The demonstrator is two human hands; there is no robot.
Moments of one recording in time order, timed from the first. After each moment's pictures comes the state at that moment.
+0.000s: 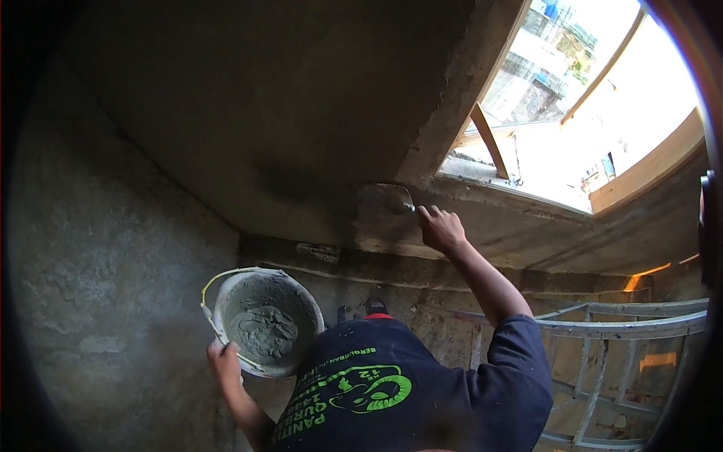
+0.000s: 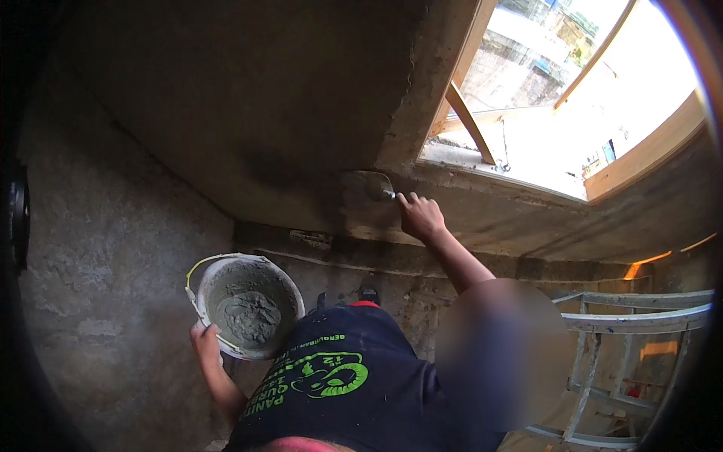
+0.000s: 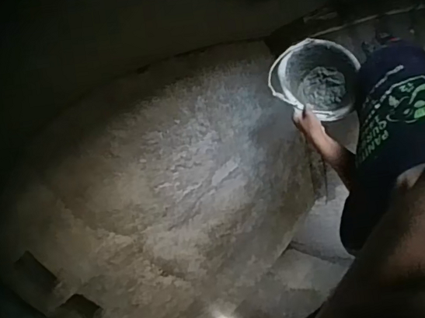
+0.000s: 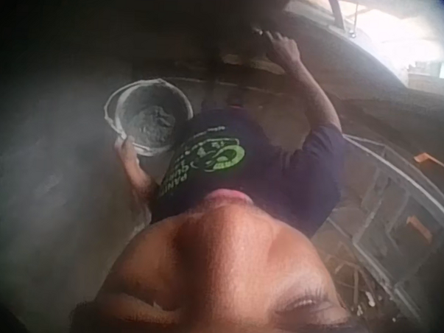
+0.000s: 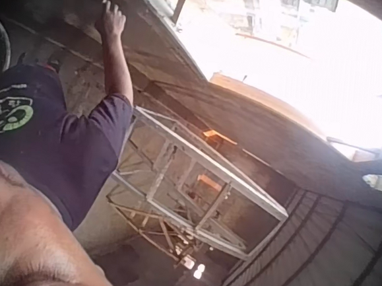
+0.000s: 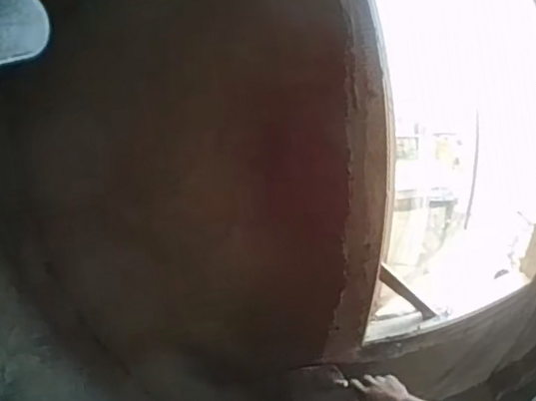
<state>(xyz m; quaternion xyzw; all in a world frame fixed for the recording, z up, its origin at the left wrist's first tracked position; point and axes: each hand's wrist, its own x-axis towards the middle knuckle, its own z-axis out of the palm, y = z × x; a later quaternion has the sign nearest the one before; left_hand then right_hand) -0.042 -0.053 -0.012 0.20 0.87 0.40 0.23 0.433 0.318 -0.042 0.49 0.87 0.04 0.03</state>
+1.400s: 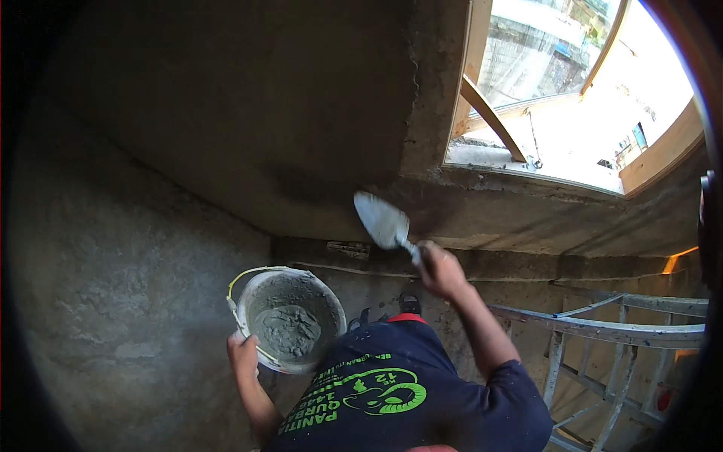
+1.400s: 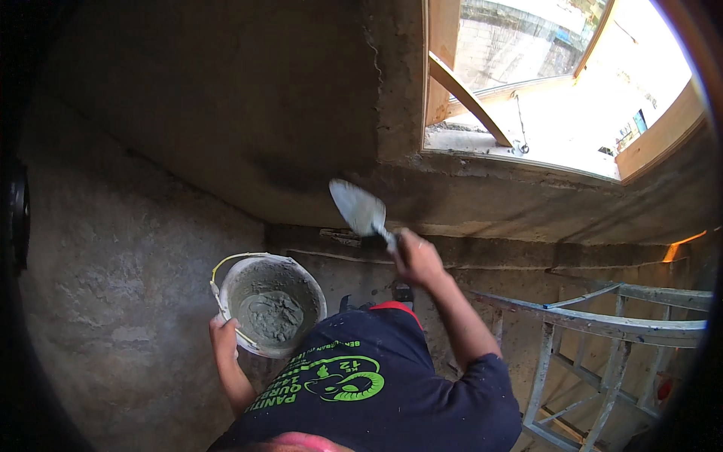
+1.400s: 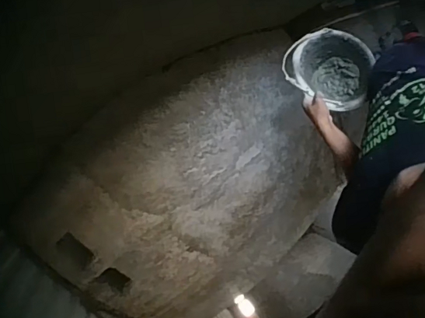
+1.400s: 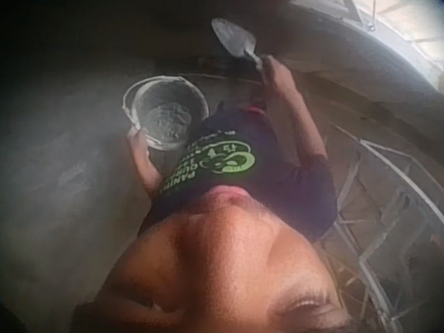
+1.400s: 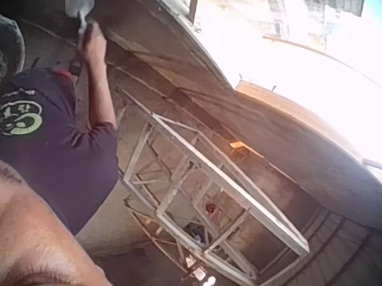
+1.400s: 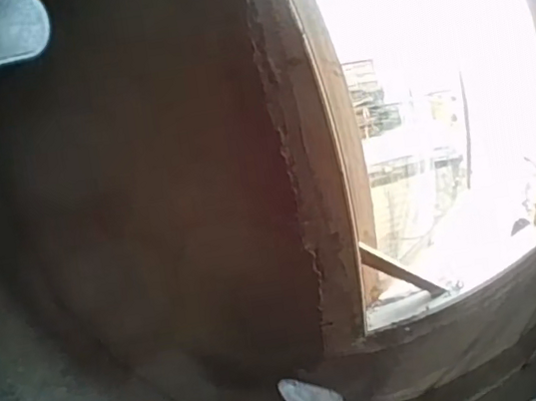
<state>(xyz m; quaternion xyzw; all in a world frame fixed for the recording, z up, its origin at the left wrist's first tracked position) -0.034 -0.039 0.026 0.25 0.86 0.37 0.25 0.406 0.203 -0.038 0.50 0.77 -0.30 -0.26</state>
